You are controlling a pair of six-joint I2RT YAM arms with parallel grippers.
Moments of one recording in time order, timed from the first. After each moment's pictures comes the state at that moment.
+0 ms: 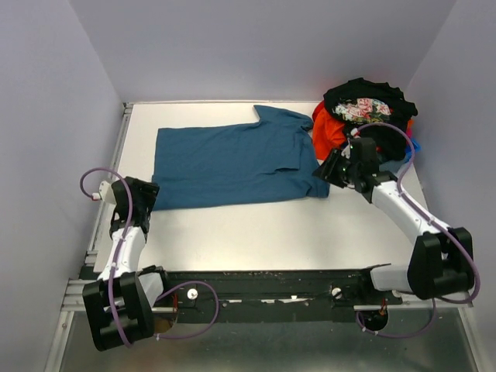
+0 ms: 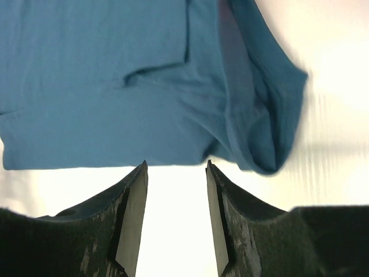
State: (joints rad) left arm 0.26 1.01 0.43 0.02 -0.05 -0.99; right arm 0.19 1.37 0.92 -0.27 -0.21 0.53
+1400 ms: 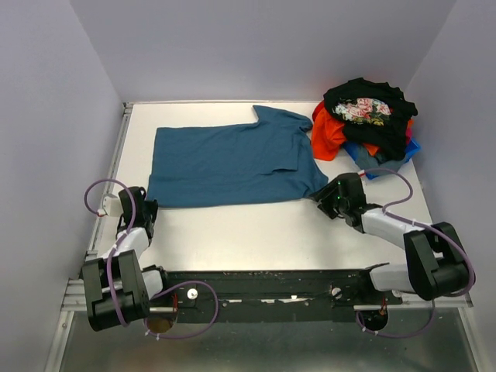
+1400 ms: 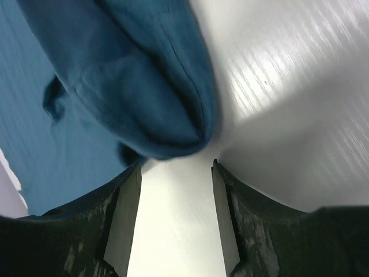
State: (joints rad) left arm 0.26 1.15 0.29 0.18 -0.11 -1.16; right arm 0.28 1.31 0.45 0.11 0.00 1.05
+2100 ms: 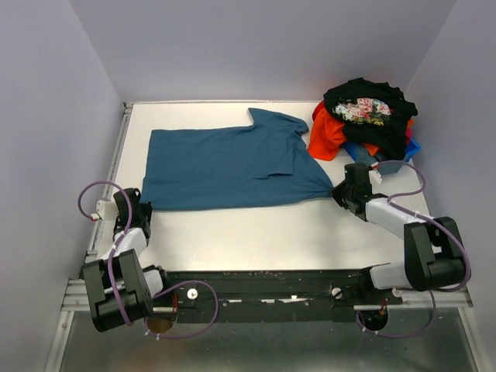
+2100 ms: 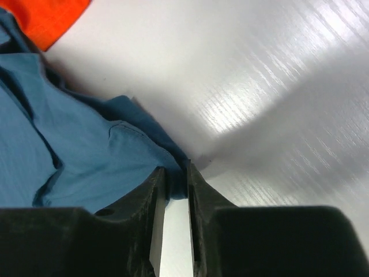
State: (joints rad) left arm 0.32 1.14 0.30 0.15 -0.16 -1.13; right arm 0.18 1.39 0.57 0.00 0.19 1.00
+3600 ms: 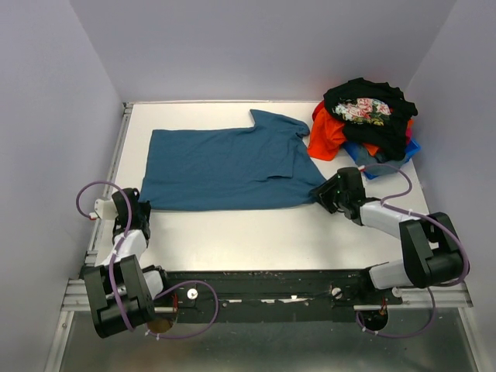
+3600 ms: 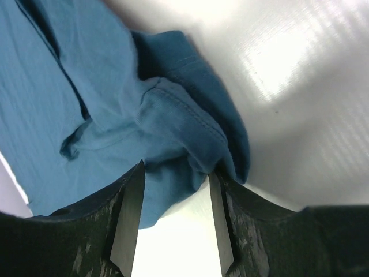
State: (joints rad) left arm 0.33 1.10 0.29 0.16 -0.16 -1.11; right arm 0.24 1.41 0.52 0.12 -0.02 1.06
